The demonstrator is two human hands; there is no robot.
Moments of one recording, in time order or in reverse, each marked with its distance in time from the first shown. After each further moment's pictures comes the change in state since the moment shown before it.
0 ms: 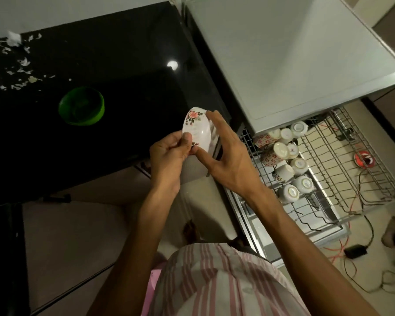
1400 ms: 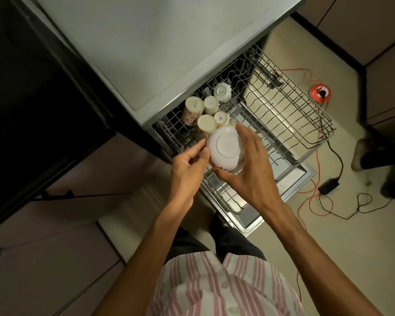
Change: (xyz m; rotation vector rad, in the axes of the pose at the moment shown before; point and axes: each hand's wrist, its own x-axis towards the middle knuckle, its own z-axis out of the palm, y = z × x) left_hand -0.067 -0.132 0.236 0.357 -0.372 -0.310; right_hand -0.145 0.196 -0.174 -0.214 0.314 0.374
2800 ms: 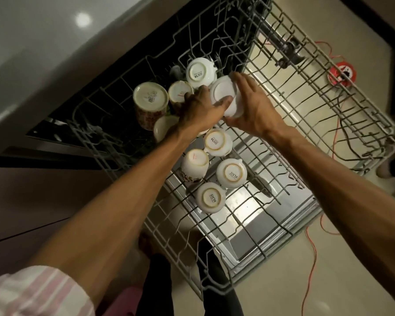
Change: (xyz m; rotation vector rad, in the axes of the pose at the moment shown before) left_hand 0.345 -0.092 0.134 0.957 -0.087 0.175; right_hand 0.256 0.268 0.101 -0.237 -0.215 -0.137
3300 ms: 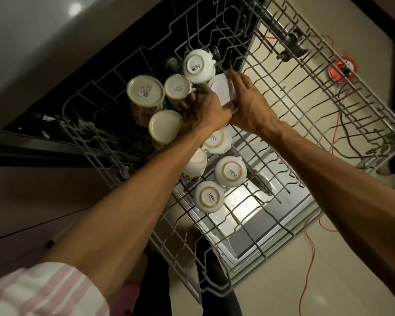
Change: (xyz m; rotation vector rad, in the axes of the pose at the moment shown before) left_hand -0.001 0.011 0.024 0.207 0.074 -0.071; right_hand 0.007 0.003 0.015 -0.032 -0.020 -0.007
